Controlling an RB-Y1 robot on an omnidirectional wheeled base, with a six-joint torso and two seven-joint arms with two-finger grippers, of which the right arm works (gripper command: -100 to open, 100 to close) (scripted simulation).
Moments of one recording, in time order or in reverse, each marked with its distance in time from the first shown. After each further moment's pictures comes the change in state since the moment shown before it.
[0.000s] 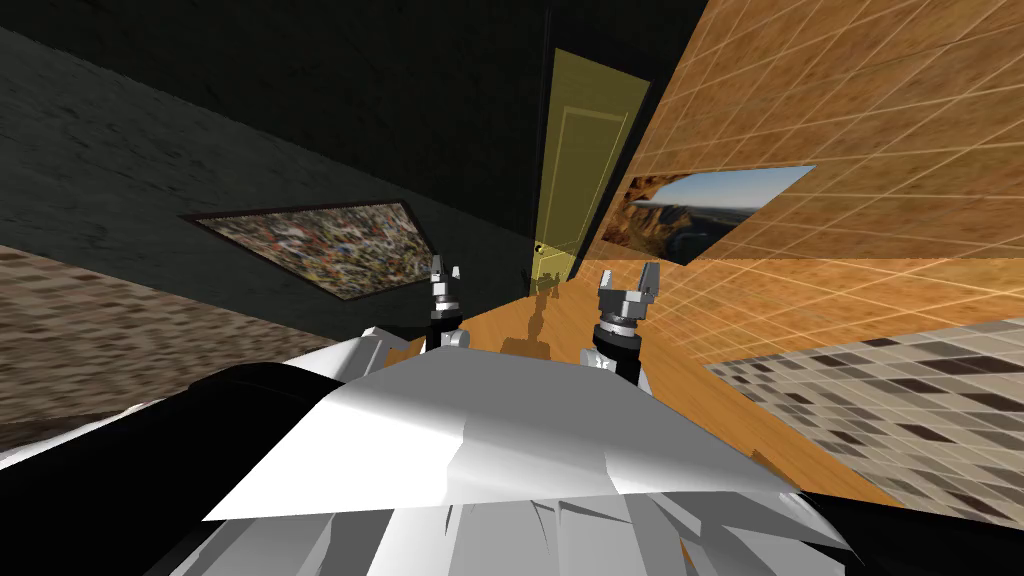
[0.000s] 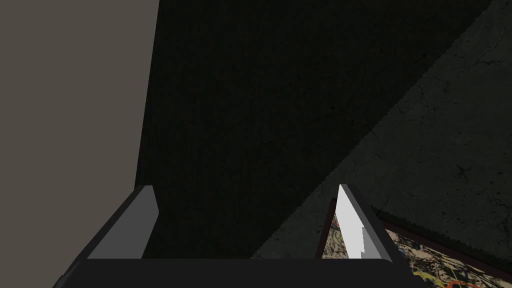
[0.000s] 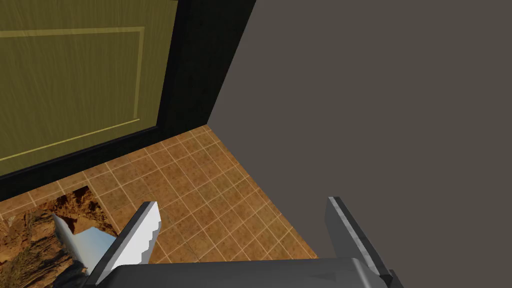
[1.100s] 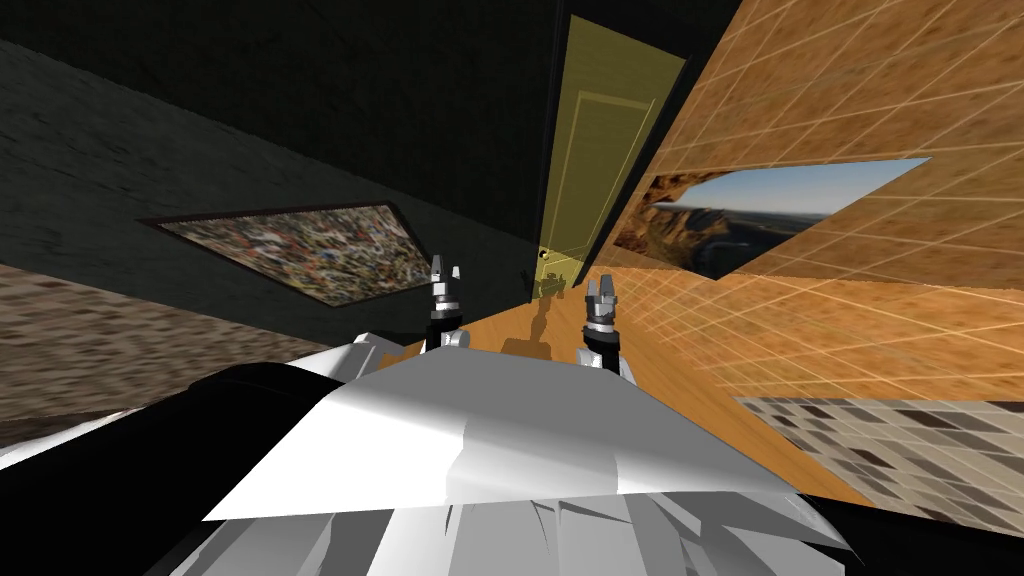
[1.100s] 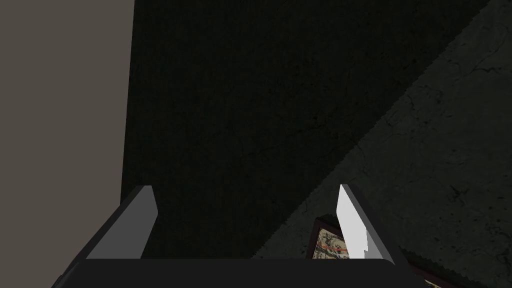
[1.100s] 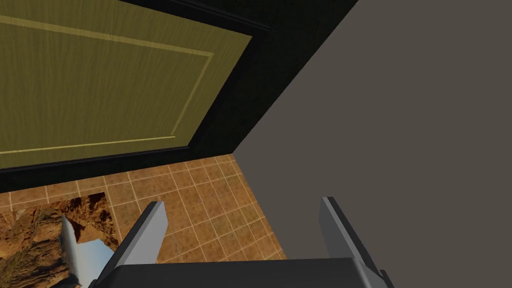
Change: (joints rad) arm -0.083 -0.053 -0.011 0.237 0.050 -0.047 0.193
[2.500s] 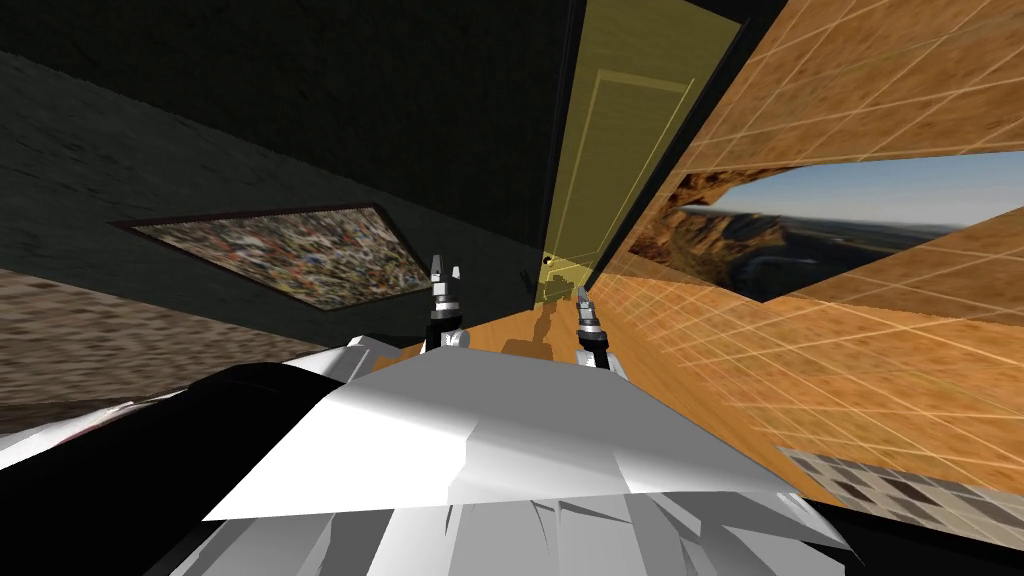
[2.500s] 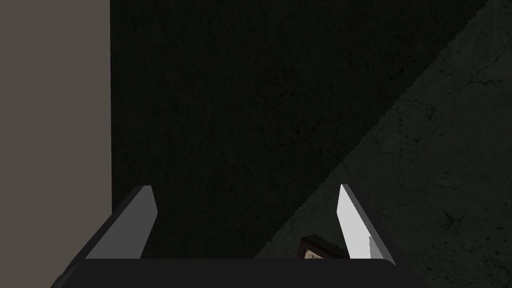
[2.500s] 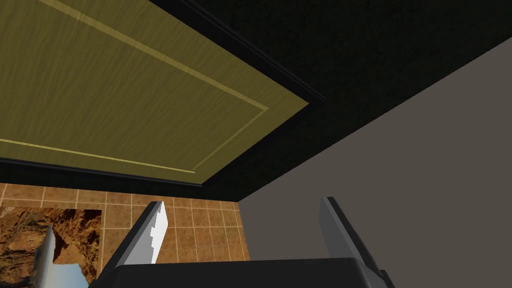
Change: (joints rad) arm -0.105 -0.061 -0.028 0.304 0.060 -0.055 0.250
